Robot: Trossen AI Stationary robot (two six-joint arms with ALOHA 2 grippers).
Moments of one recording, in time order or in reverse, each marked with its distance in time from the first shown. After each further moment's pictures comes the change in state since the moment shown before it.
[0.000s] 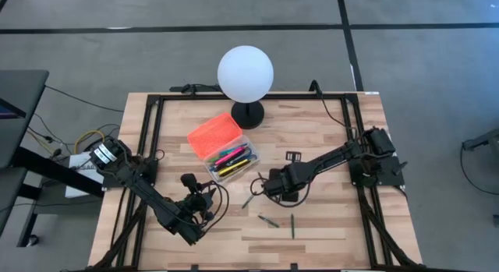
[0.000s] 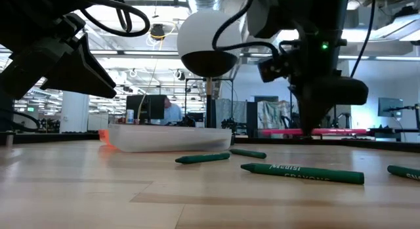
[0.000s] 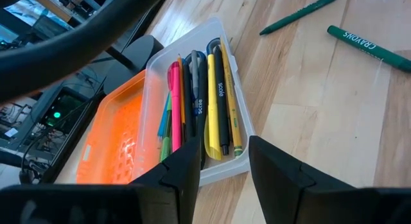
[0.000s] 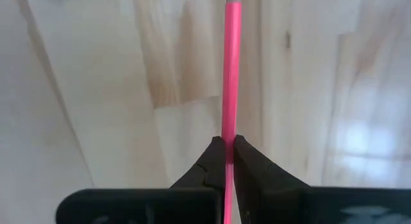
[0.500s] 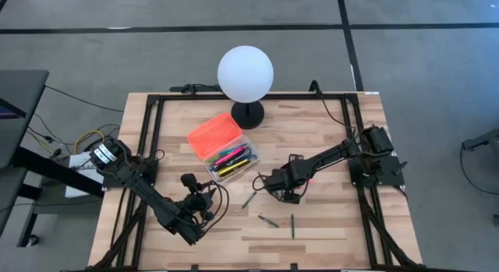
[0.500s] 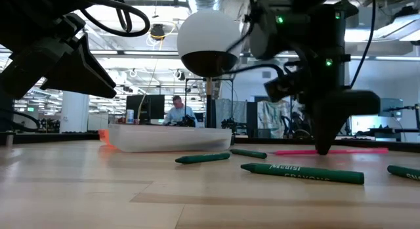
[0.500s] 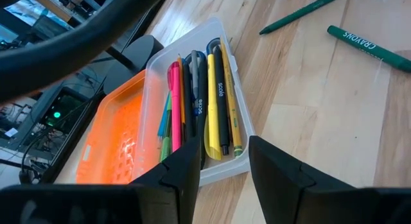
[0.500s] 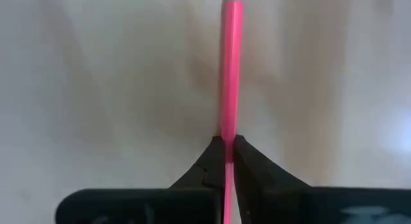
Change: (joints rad) left arm 0.000 0.000 0.000 0.000 0.000 0.000; right arm -0.054 0.003 -0.094 0.105 -0.184 0.000
